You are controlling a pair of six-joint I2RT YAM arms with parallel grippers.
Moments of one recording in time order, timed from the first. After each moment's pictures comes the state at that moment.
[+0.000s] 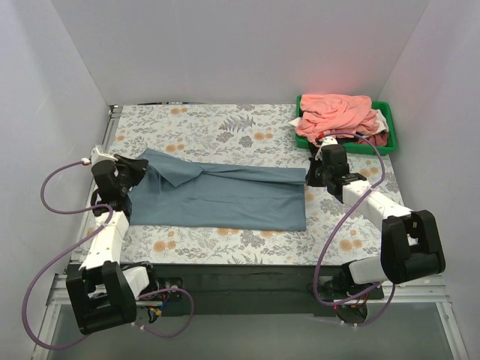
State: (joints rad) left arm 0.24 1.07 0.58 0.19 0.25 -0.81; right arm 0.27 1.39 0.78 -0.11 -0.02 0.25
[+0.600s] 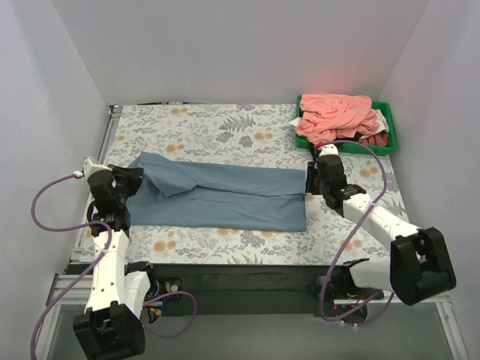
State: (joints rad) left arm 0.24 0.82 0.58 -0.07 0.14 -0.86; right arm 0.35 1.28 0.67 -0.12 0.15 0.26
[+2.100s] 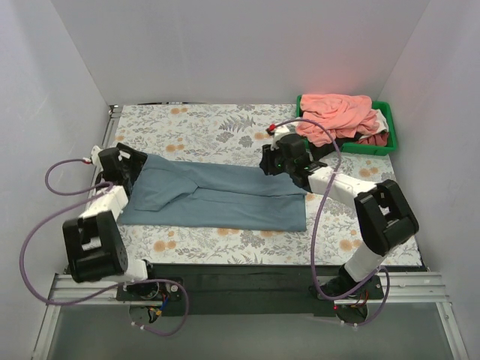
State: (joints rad) left arm 0.25 1.36 0.70 0.13 0.02 -0.87; right arm 0.59 1.68 1.03 0.11 -0.09 0.18
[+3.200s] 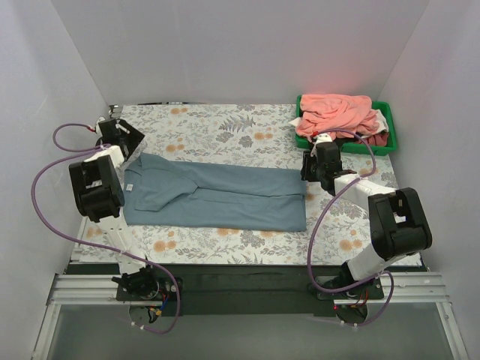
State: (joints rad) left arm 0.27 2.04 1.34 0.09 0.06 -0.69; right arm 0.27 1.56 0.80 0.07 0.03 0.19
